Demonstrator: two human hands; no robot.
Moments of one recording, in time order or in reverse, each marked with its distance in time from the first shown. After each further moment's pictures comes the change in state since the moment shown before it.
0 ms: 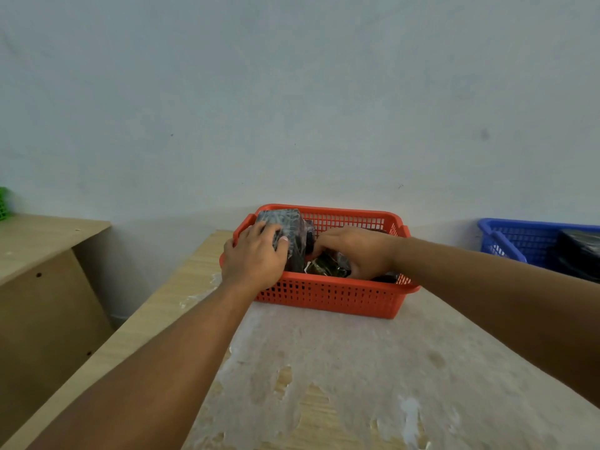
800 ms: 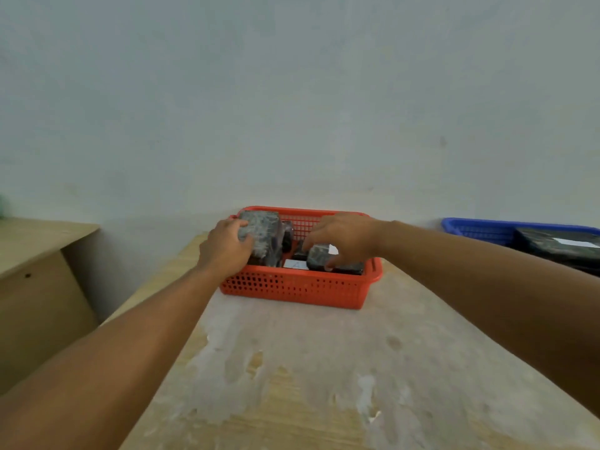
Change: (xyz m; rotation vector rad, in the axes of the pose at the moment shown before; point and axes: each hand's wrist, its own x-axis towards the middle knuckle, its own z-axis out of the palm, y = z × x) left_hand 0.000 0.000 -0.025 -0.218 -0.035 -0.126; right_hand -0.029 -0.013 -0.039 -0.257 -0.109 0.069
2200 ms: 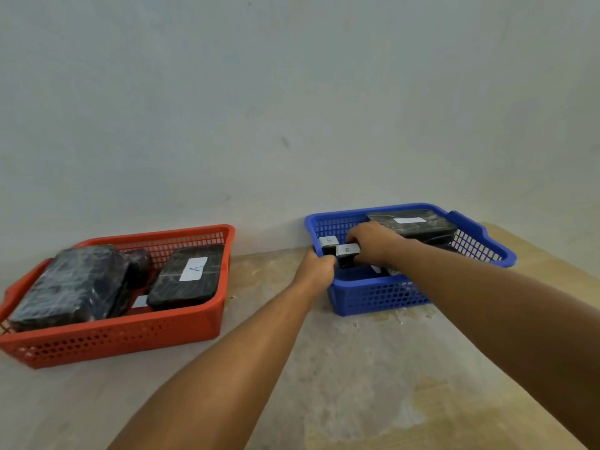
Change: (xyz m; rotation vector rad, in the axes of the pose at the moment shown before) left_hand -0.082 0.336 0.218 -0.849 -0.638 -0.161; right_hand -0.257 0.158 0.084 0.253 -0.011 0.901
